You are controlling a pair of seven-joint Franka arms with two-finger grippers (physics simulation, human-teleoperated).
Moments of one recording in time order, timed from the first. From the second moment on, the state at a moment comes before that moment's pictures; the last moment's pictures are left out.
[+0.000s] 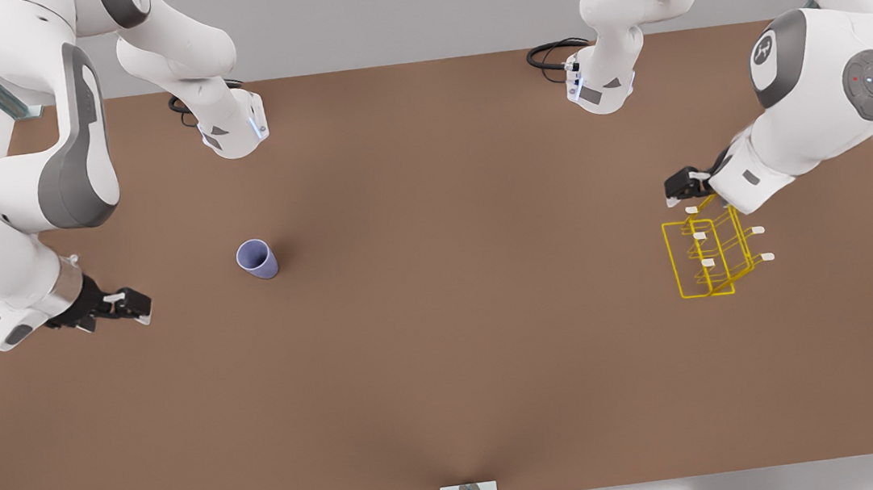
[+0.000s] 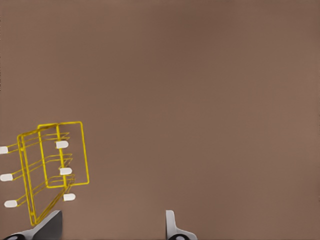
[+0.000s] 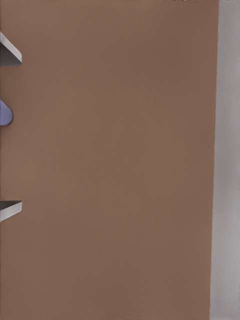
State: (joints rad) left arm 0.02 0.20 -0.17 -1.33 -0.07 1.44 -0.05; right arm -0.11 0.25 0.14 -1.41 -0.04 1.71 0.00
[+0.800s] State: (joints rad) left arm 0.01 0.20 -0.16 -1.34 -0.03 1.48 -0.09; right arm -0.10 0.24 0.27 -1.51 -0.04 1.74 0.04
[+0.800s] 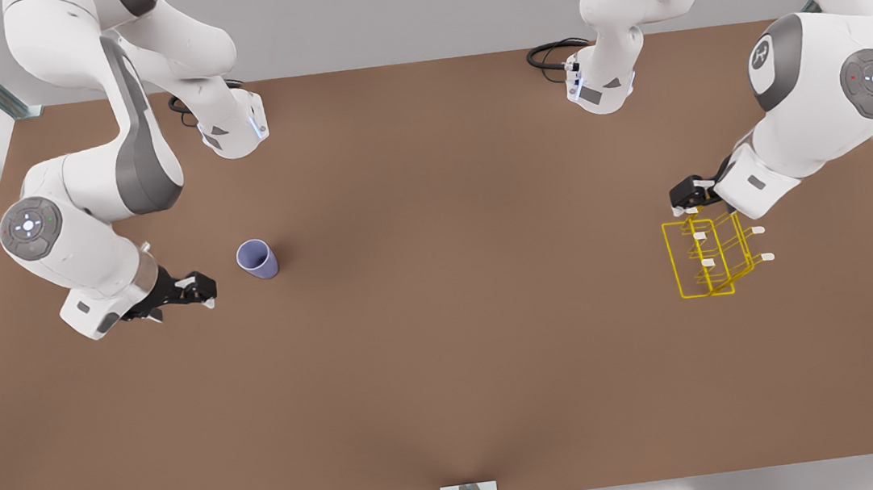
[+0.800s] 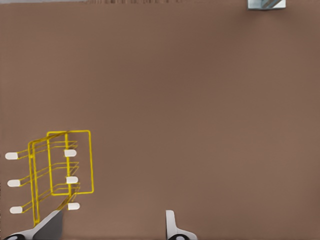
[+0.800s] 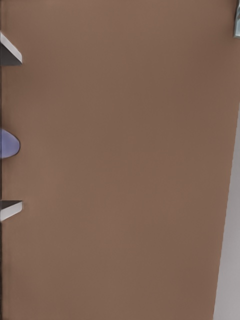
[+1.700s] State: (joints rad) left arm 0.01 0.20 -0.16 -1.34 -0.02 1.48 -0.10; right arm -0.13 0.11 0.51 -2.11 0.01 2.03 0.20
